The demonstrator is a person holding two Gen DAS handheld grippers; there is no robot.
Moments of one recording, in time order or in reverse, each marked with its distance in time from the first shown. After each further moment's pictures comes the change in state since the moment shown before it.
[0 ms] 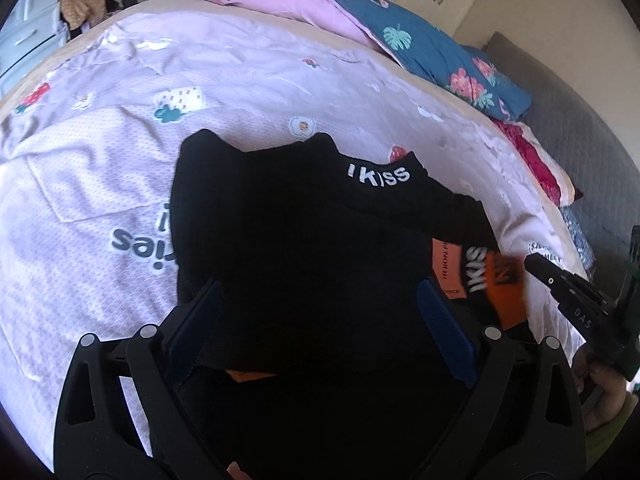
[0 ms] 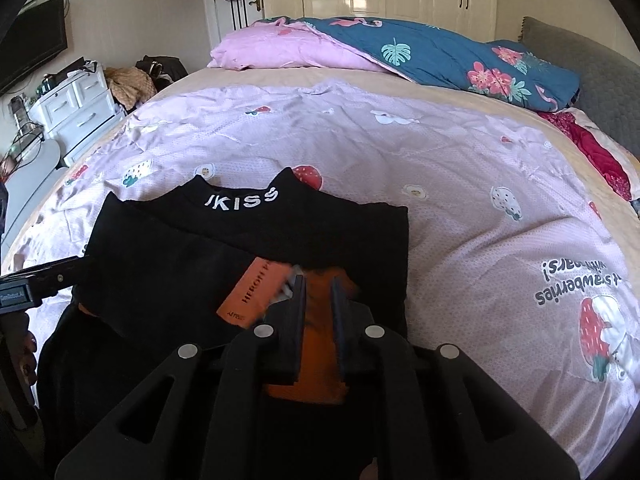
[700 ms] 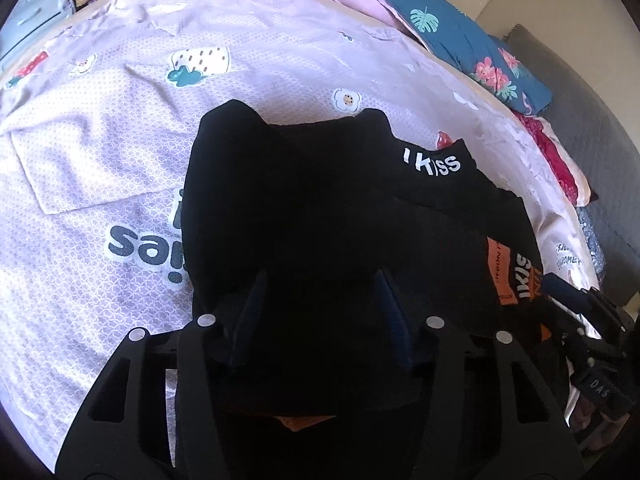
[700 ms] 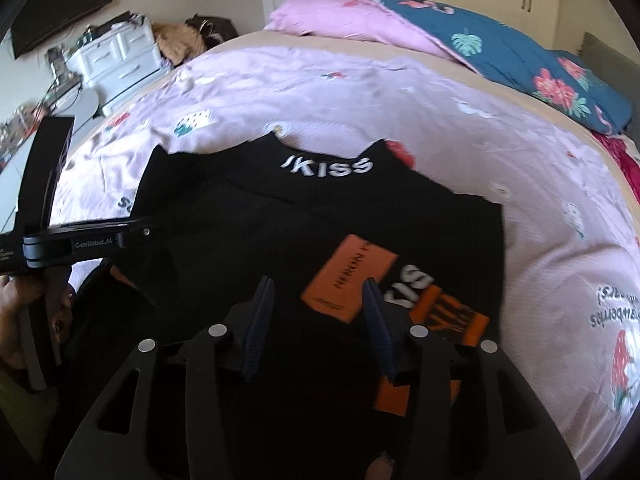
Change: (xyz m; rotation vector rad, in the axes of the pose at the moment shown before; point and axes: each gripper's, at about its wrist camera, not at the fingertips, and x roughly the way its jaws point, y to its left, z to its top) left arm 0.039 0.040 0.004 -0.049 0.068 0.031; right arm 0.034 0.069 -0.002 -0.158 0.114 0.122
